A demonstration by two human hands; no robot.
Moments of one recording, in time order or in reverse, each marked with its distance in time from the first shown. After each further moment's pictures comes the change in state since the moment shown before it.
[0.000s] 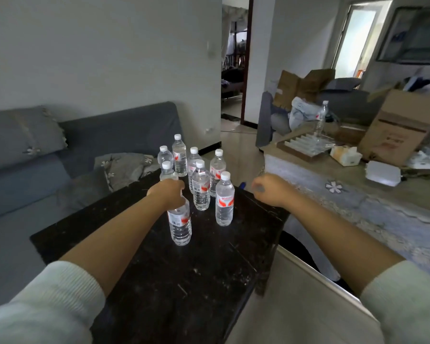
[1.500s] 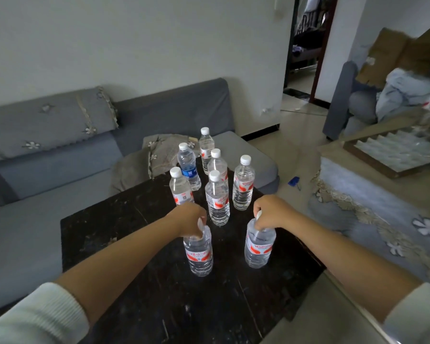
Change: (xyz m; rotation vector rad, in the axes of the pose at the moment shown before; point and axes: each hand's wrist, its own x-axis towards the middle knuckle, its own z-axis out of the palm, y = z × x) left_hand 0.121 0.052 0.023 -0.084 -0.231 -0.121; right_hand 0.193 0.057 0.044 0.074 -0.347 -0.239
